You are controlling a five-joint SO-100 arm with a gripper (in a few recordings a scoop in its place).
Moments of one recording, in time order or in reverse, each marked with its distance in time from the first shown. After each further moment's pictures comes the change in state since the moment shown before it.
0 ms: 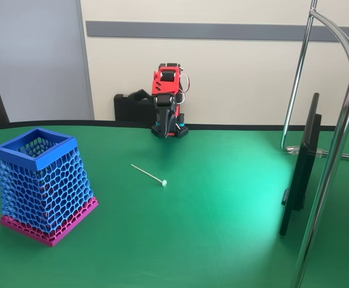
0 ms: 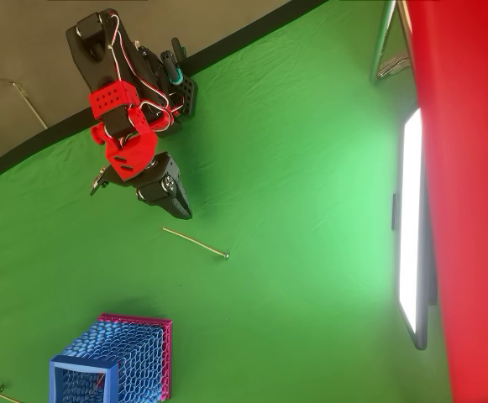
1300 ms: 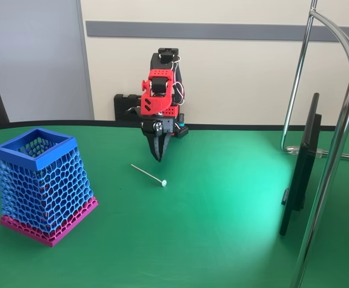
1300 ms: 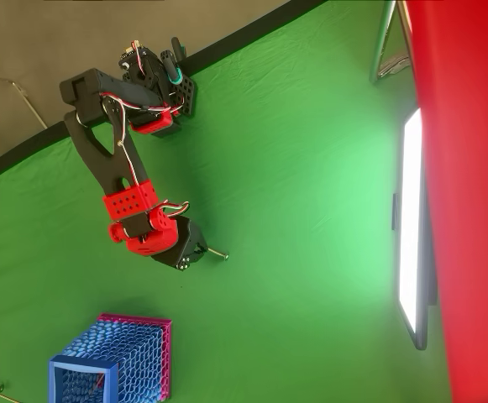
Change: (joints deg) arm 1.8 -69.9 -53.8 14.2 25.4
